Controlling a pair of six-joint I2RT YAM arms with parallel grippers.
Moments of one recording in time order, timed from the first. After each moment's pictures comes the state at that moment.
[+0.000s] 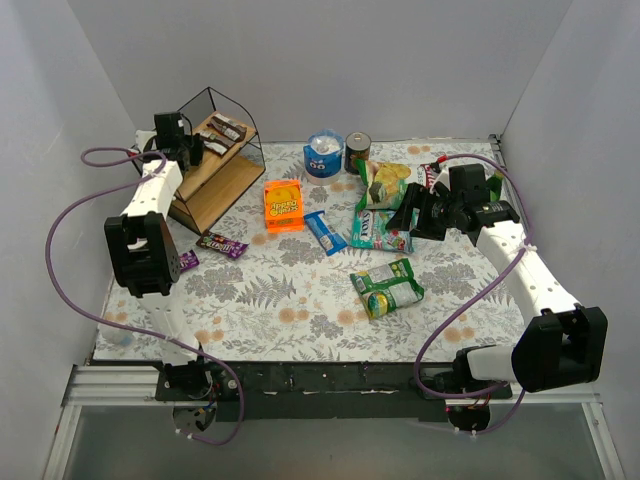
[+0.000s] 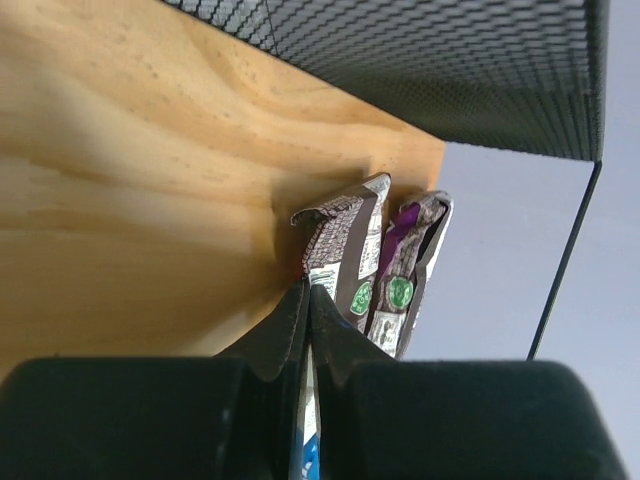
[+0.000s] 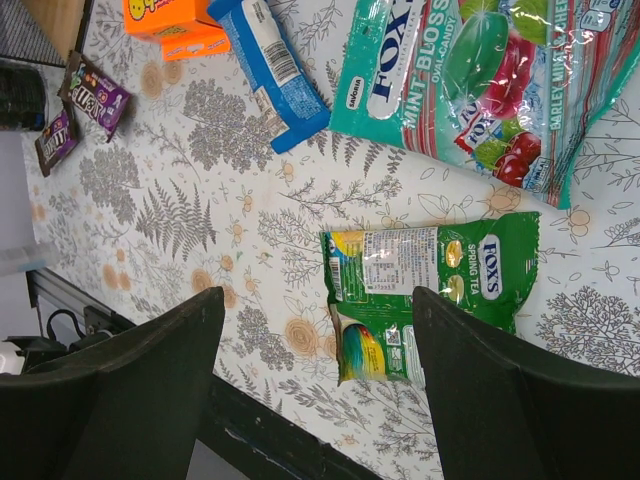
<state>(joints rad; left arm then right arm) 0.07 1.97 1.70 -0.31 -0.12 -1.36 0.21 1.30 1.10 -0.62 -0.44 0.42</state>
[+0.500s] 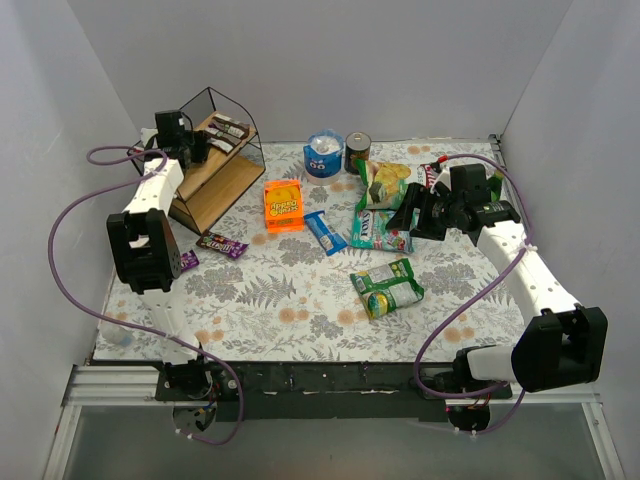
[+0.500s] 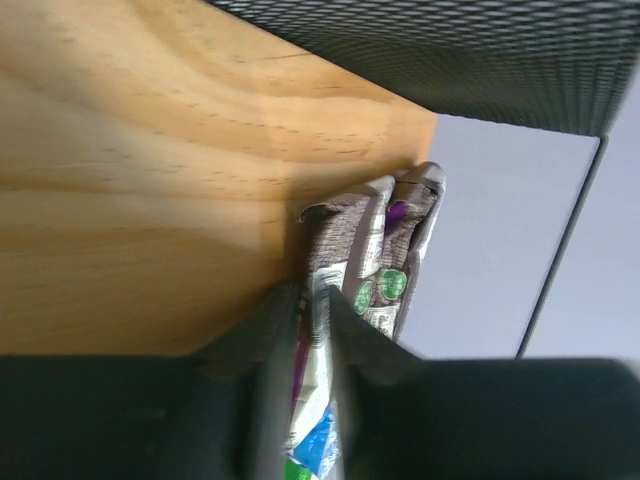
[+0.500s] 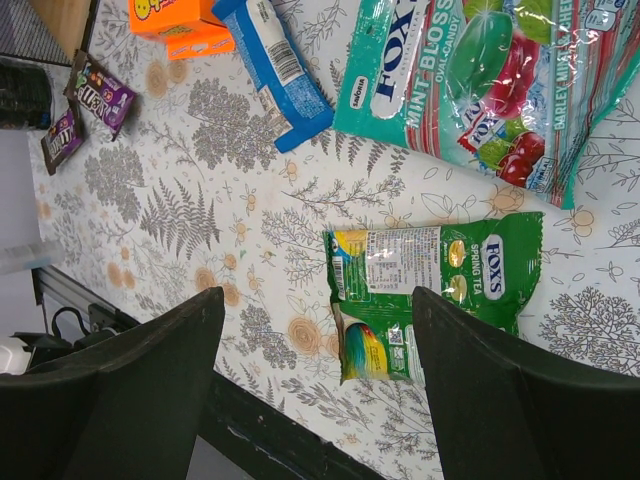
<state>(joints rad) 0.08 2.01 1.74 -0.30 -0.04 -1.37 0.20 1.30 1.10 -0.62 -0.46 0.42</state>
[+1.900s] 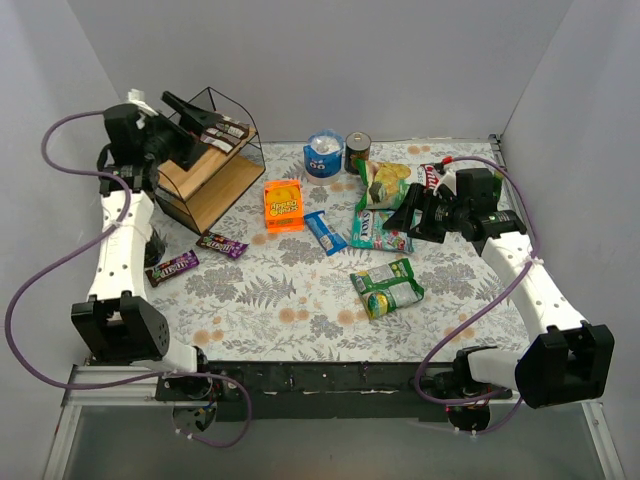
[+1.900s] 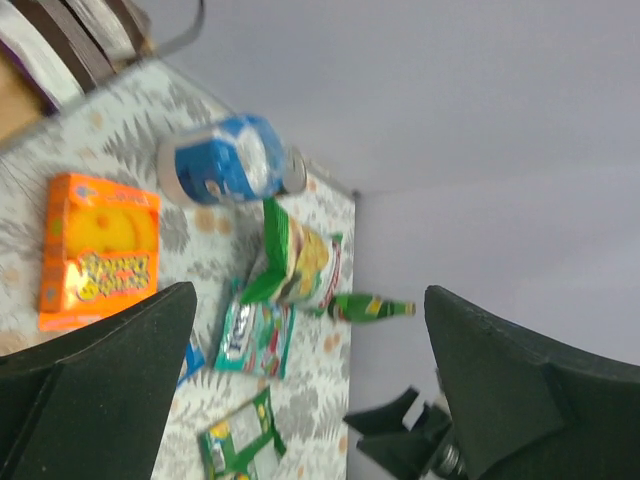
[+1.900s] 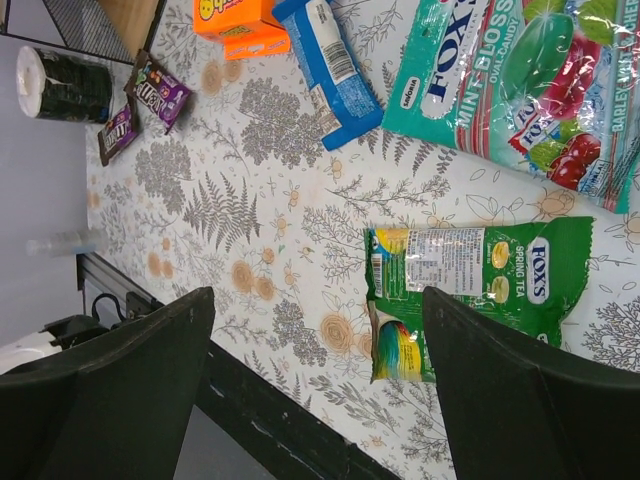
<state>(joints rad) 0.17 1.48 1.58 -0.36 0.50 -0.98 0.20 1.22 1.05 -0.56 -0.54 0.47</state>
